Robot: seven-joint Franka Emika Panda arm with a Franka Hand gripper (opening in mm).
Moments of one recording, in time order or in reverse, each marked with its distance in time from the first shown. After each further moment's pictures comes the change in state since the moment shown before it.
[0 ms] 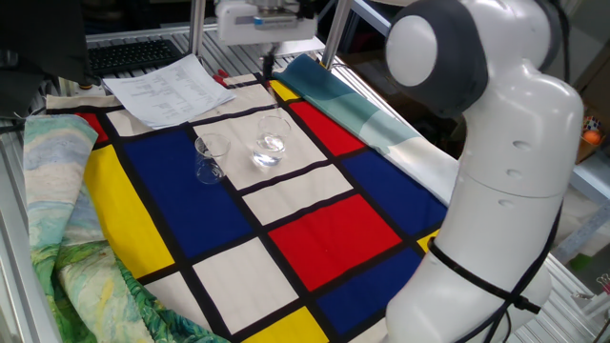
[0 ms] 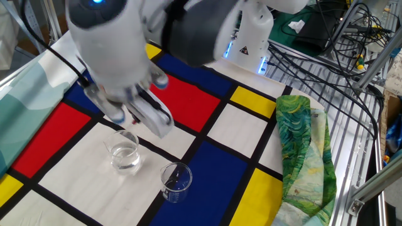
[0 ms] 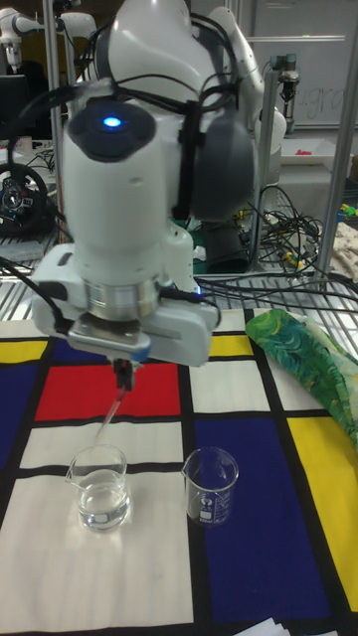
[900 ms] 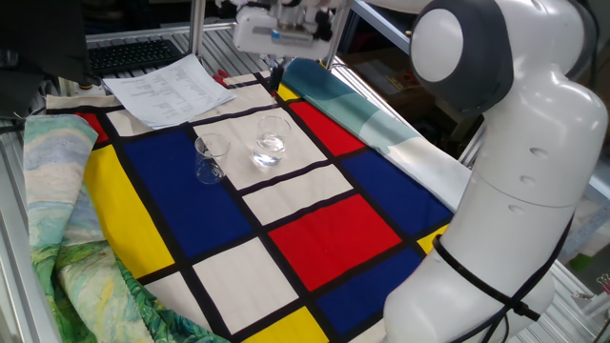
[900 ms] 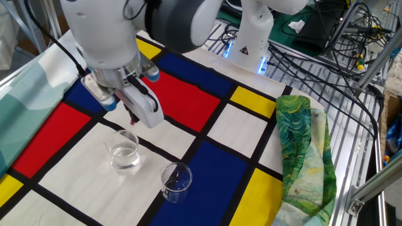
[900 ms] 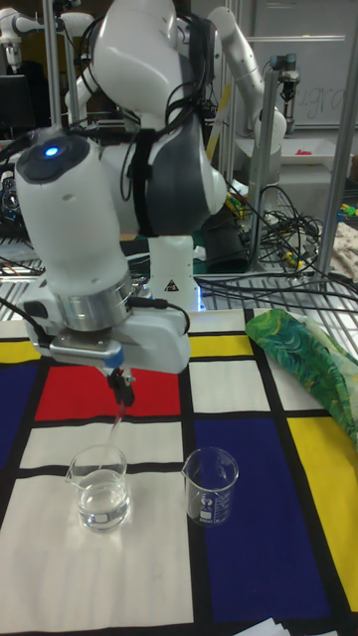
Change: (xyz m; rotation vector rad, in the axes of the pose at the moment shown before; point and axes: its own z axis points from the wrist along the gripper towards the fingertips) arm 0.004 -0.016 0.036 -0.195 -0.070 0.073
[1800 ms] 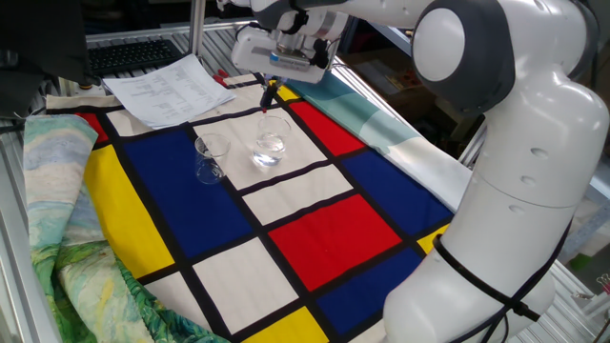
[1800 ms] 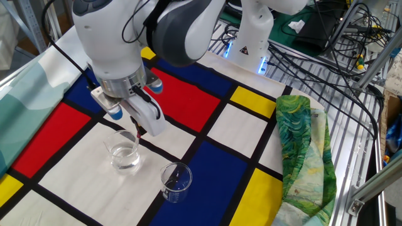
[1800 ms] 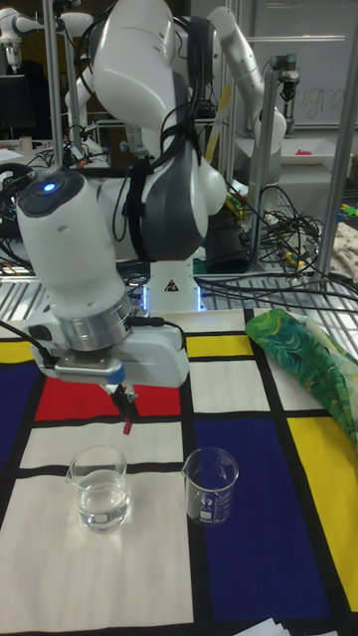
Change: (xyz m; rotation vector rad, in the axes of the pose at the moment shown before) arm 0.003 -0.004 0.040 -0.068 -0.032 -0.025
